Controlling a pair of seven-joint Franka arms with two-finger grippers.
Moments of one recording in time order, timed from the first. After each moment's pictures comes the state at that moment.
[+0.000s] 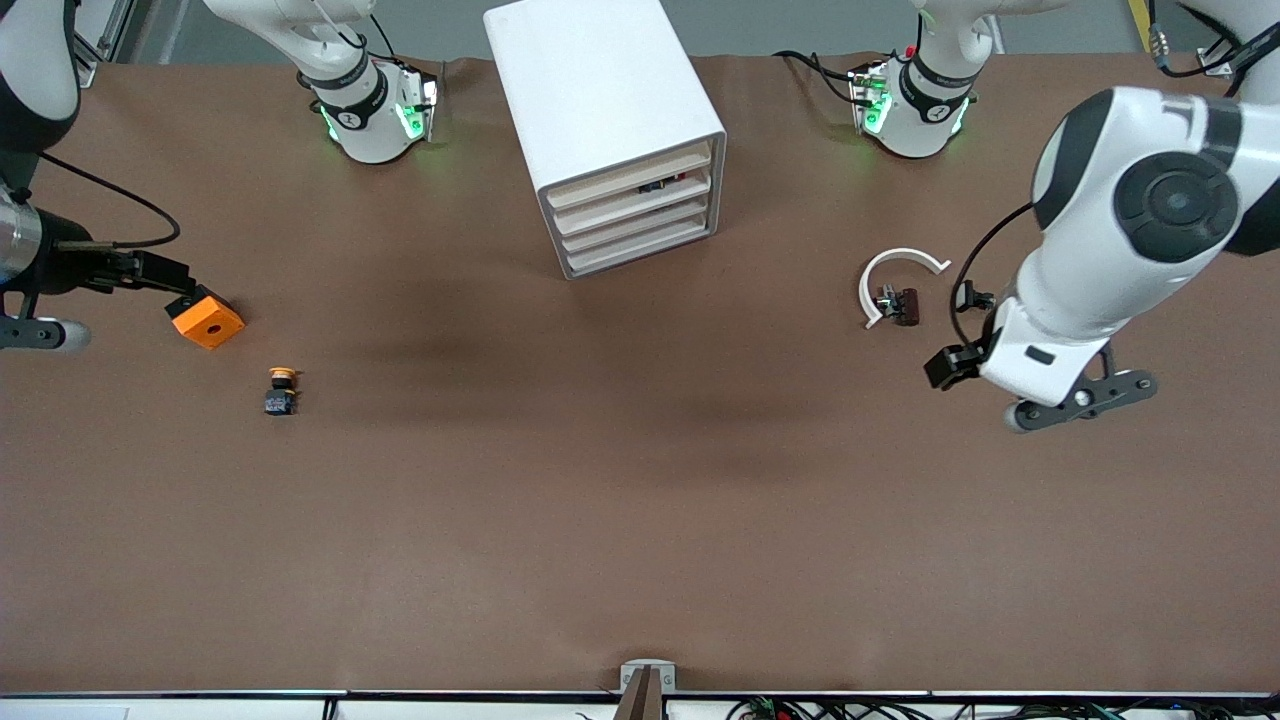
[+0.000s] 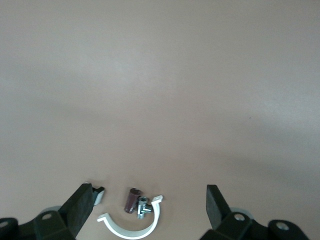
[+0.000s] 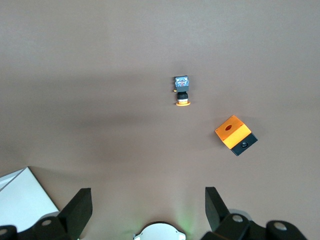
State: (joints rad) left arm 0.03 0.28 -0.35 -1.45 0.21 1.67 -0.57; right arm 0.01 0.12 -0.03 -1.50 -0.01 1.40 0.03
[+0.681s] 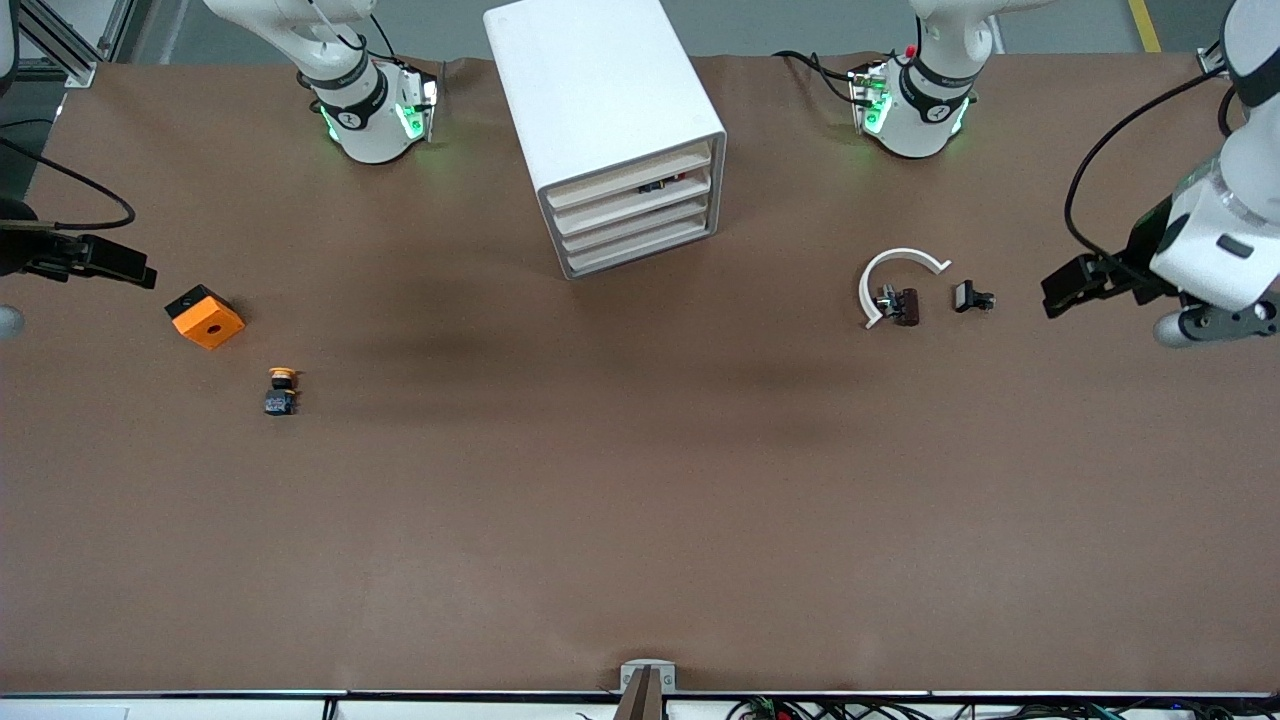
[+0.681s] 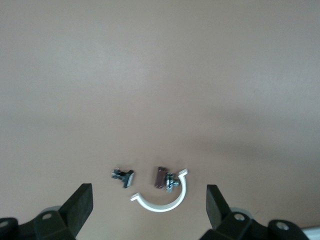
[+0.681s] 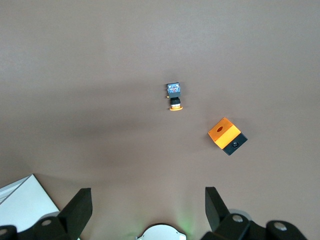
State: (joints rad) left arm 0.13 0.07 -0.28 -1.50 0.08 1.56 -0.24; right arm -0.01 0.14 -0.05 -1.40 -0.01 1.36 0.03
